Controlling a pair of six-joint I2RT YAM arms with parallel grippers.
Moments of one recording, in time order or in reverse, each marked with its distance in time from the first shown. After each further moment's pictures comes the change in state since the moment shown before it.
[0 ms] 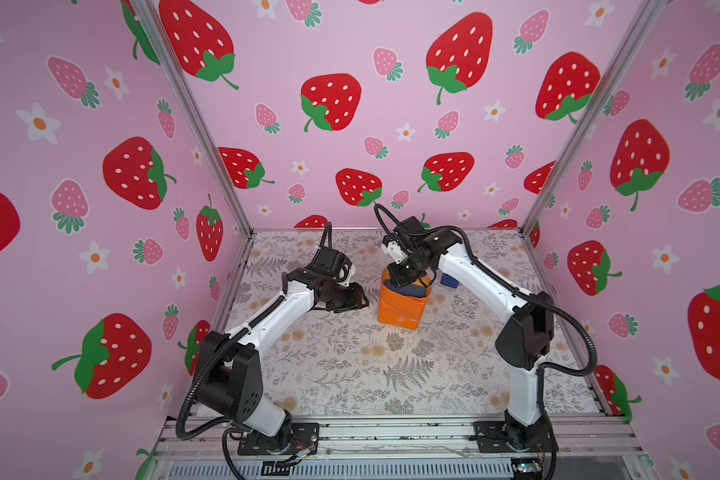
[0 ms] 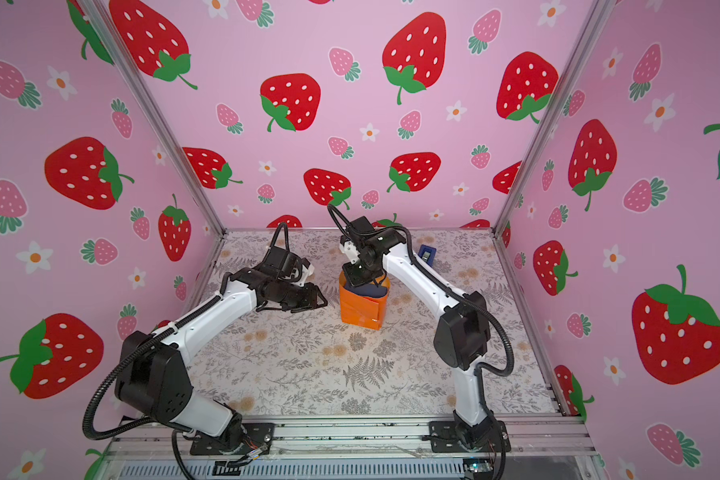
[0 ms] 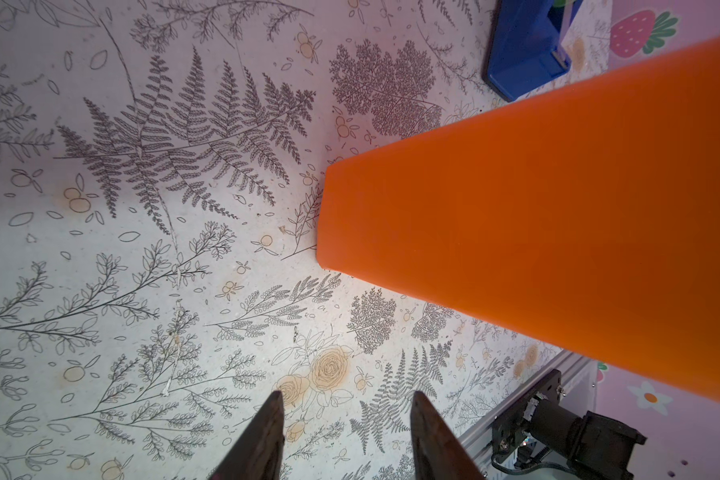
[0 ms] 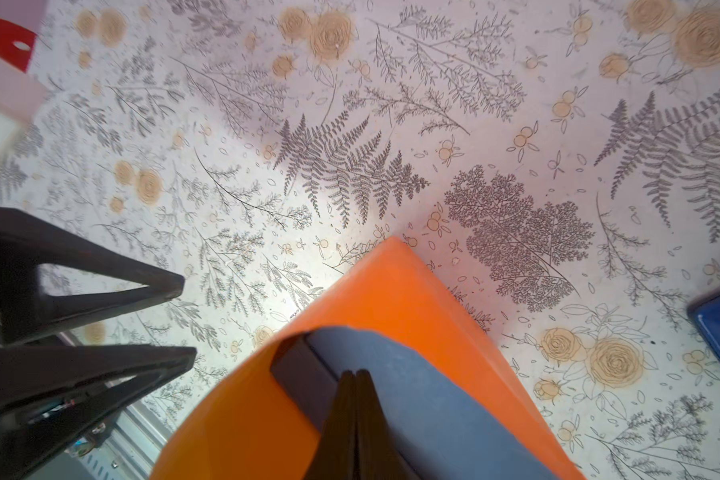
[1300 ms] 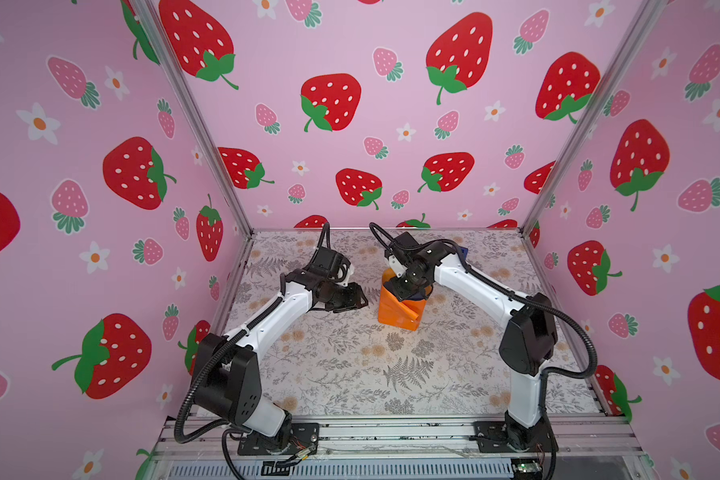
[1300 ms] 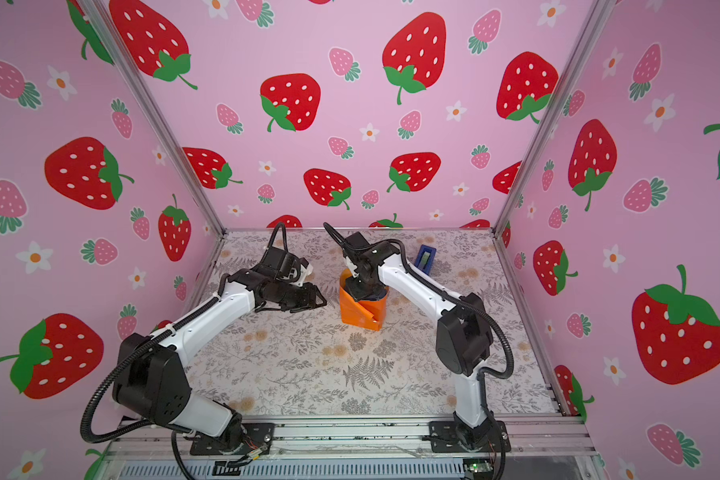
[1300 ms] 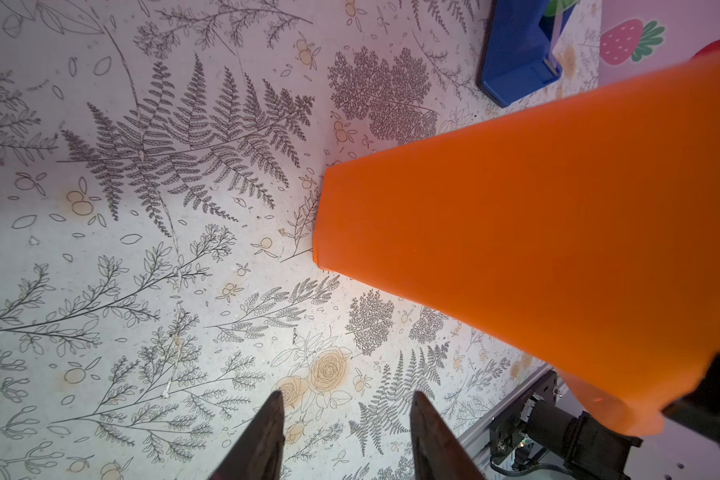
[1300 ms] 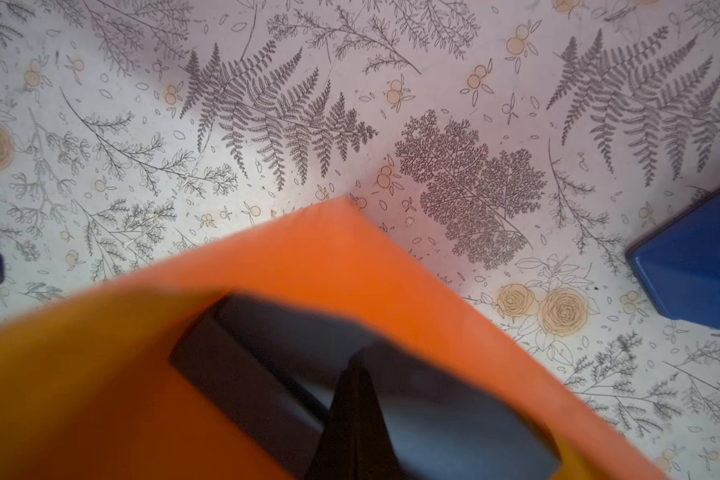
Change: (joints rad) left arm 0.009 -0.014 -0.015 0.013 0.010 0.000; right arm 0.026 -0.081 -0.213 0.064 0.187 0.008
